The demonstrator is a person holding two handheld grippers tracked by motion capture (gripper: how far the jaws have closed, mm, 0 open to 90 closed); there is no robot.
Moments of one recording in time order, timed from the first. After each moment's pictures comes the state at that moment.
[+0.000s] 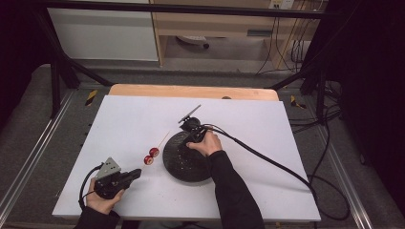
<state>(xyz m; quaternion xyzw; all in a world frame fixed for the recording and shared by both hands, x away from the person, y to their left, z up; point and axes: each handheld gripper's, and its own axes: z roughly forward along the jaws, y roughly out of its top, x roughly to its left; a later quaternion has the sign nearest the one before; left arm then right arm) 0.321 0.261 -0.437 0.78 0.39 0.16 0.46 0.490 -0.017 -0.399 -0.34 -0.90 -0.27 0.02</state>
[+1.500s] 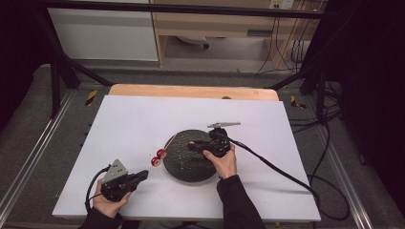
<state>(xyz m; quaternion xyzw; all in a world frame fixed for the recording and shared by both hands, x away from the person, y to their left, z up) 0.313 0.239 -0.433 0.78 0.38 0.16 0.47 0.431 -0.086 -0.399 -0.44 -0.75 -0.49 0.02</state>
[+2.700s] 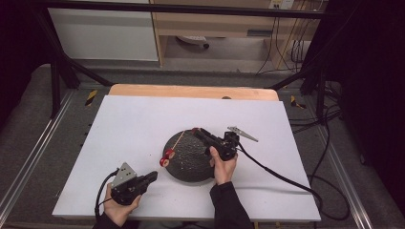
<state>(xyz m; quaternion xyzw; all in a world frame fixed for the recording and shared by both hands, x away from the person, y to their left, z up) 0.302 0.210 -0.434 0.76 0.39 0.17 0.50 0.415 -0.102 -0.409 -0.49 -0.55 -0.67 -0.01</state>
